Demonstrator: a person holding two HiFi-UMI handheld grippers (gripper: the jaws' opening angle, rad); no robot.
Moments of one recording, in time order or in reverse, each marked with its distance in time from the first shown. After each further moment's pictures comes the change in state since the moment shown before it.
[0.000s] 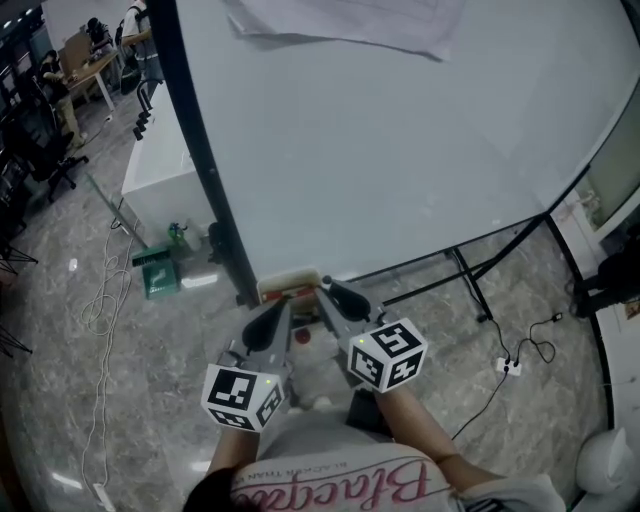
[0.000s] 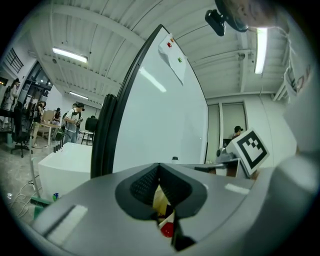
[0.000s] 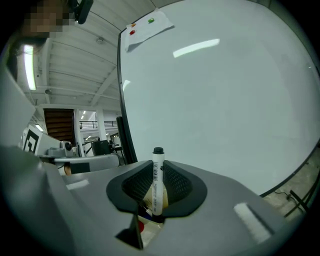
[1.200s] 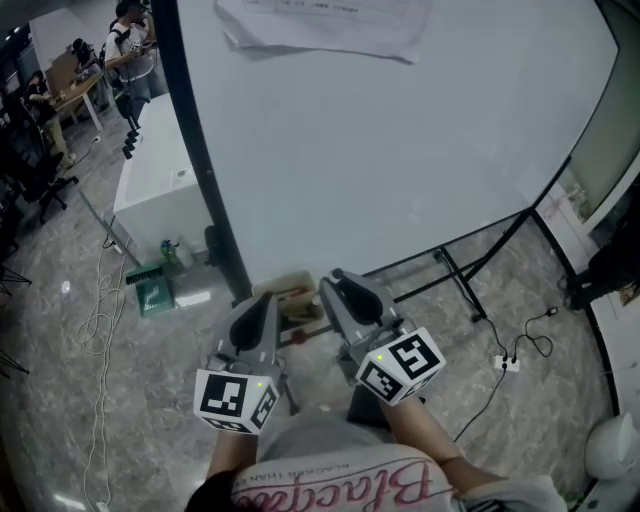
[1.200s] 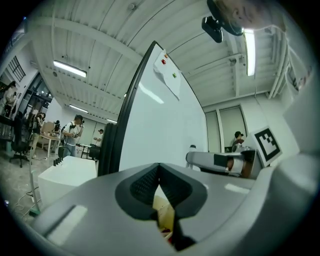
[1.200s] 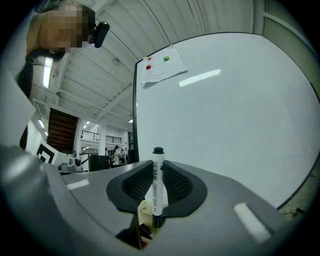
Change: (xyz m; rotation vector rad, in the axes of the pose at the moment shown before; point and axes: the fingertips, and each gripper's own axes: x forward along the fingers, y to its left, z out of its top) left arm -0.011 0.001 0.040 0.059 -0.148 0.010; right arm -0.045 0.024 0.068 -0.099 -0.301 -0.006
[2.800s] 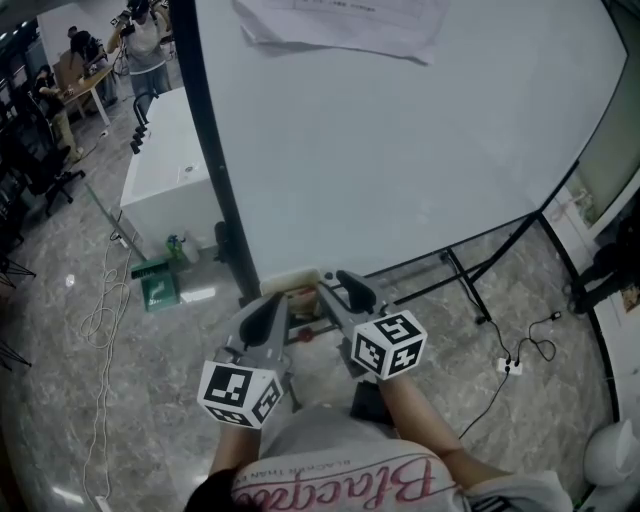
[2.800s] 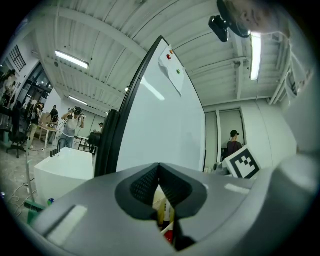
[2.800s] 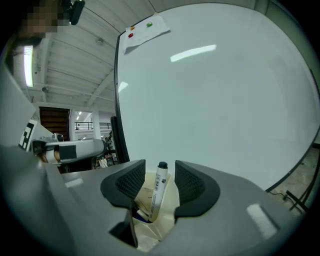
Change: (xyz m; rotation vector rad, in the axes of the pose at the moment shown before) left arm 0.003 0.002 -0.017 -0.060 0.048 -0.036; right arm 0.025 -0.034 -0.083 0.086 0.254 -0.050
